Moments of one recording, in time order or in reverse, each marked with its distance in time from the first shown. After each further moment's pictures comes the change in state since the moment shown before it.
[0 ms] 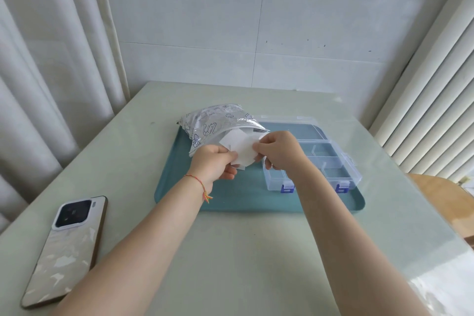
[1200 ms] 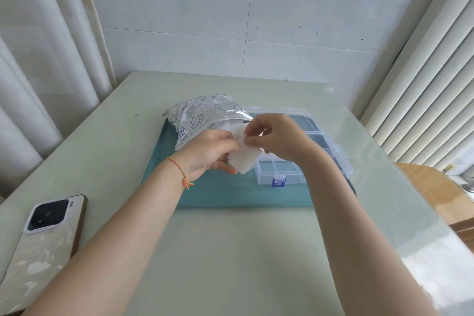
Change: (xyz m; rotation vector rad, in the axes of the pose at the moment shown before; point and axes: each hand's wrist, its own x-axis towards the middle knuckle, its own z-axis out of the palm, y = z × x) left_hand 0.001 0.022 0.000 0.095 -0.414 0.026; right_hand -0.004 -0.003 -0.028 -0.100 -0.122 -0.314
